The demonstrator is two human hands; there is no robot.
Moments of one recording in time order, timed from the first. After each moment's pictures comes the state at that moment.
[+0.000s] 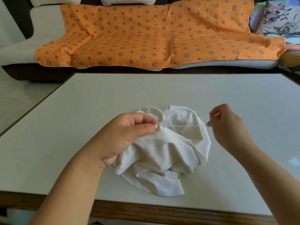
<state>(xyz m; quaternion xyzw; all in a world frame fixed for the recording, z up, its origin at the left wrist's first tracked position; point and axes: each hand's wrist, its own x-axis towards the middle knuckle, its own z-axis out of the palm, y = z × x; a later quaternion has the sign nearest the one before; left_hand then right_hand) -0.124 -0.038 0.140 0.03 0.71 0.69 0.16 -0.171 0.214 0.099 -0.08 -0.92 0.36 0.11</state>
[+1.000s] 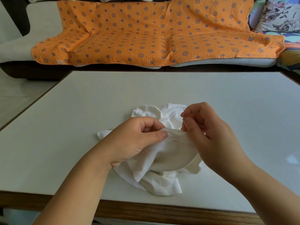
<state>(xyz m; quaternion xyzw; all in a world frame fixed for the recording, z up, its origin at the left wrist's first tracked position) -0.124 -0.019 0.132 0.05 0.78 0.61 0.17 -0.114 0.174 0.123 0.17 -0.85 0.49 0.12</state>
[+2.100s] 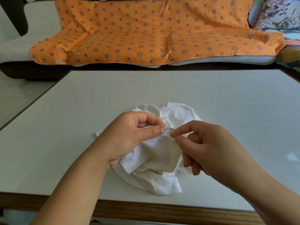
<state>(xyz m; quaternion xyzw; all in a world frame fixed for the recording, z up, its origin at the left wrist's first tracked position) -0.125 -0.020 0.135 0.04 0.75 0.65 0.11 -0.091 0.169 0.148 0.05 -0.85 0.51 -0.08</state>
